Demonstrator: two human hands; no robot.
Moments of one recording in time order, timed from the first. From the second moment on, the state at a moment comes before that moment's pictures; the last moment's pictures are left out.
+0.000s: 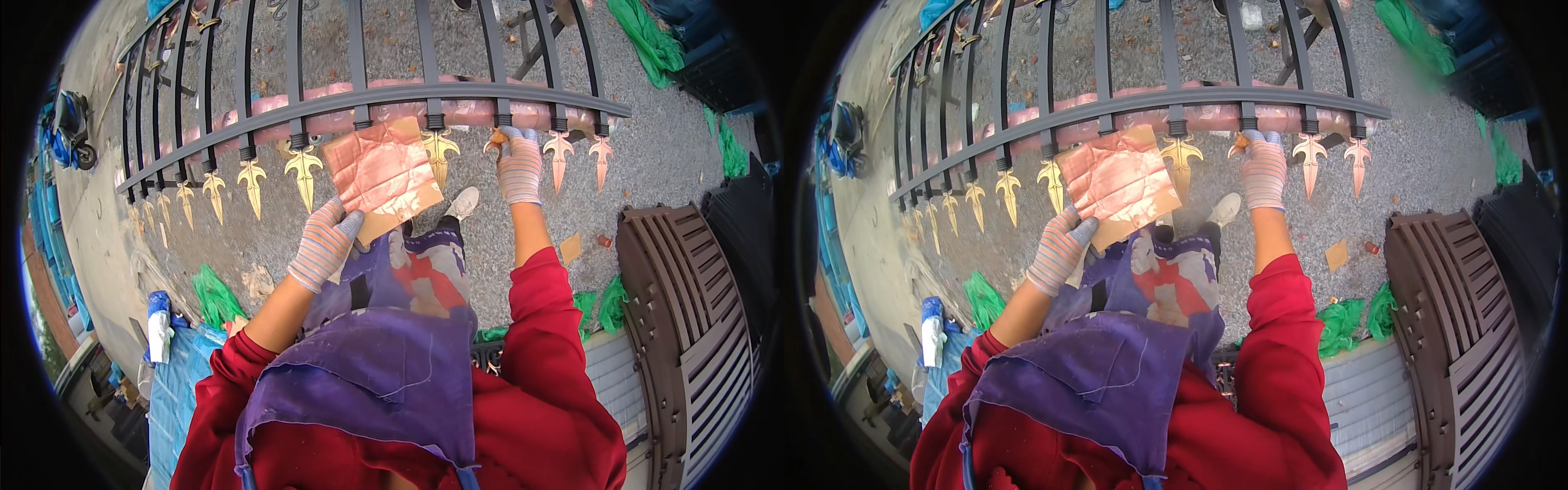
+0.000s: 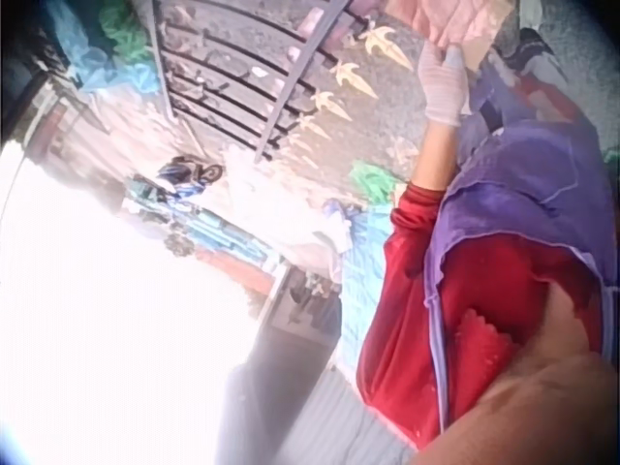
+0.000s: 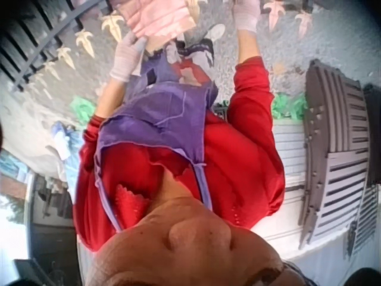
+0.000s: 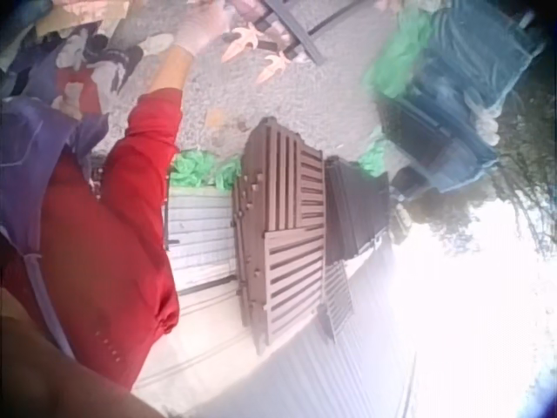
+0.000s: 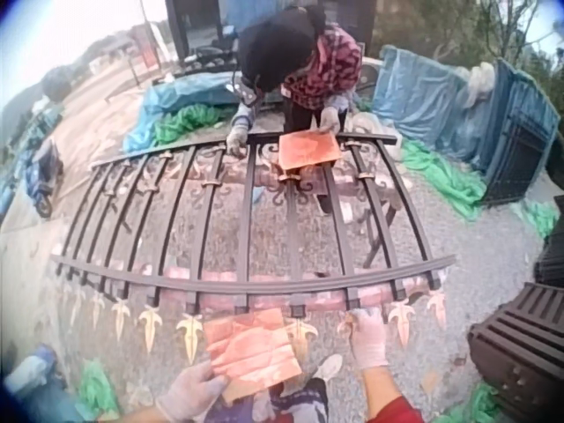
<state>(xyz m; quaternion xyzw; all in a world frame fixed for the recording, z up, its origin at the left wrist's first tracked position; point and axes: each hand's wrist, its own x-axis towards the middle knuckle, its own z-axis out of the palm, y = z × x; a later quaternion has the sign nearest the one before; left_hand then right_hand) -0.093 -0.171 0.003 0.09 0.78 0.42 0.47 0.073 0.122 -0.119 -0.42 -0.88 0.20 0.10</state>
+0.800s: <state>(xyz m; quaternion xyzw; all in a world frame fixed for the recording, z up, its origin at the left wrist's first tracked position) -0.089 -0.155 0.003 0.16 0.75 0.43 0.47 0.164 0.074 -0.114 -0.45 -0.86 0.25 -0.04</state>
